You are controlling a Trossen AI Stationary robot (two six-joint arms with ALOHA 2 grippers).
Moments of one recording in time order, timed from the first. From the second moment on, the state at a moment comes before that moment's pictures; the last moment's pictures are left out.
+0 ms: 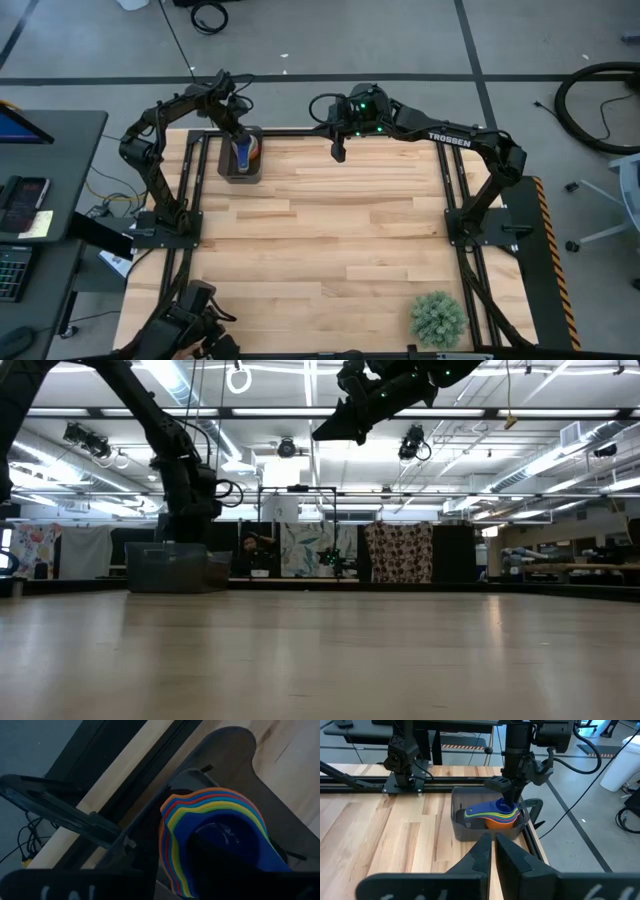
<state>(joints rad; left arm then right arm) 1.19 1.81 1.28 -0.81 0.19 0.48 -0.46 1.65 1.45 -0.20 -0.31 -0.23</state>
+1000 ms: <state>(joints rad) 1.16 1.61 1.56 -1.07 0.12 0.32 -0.49 1.59 1.47 -0.24 -0.32 -0.16</state>
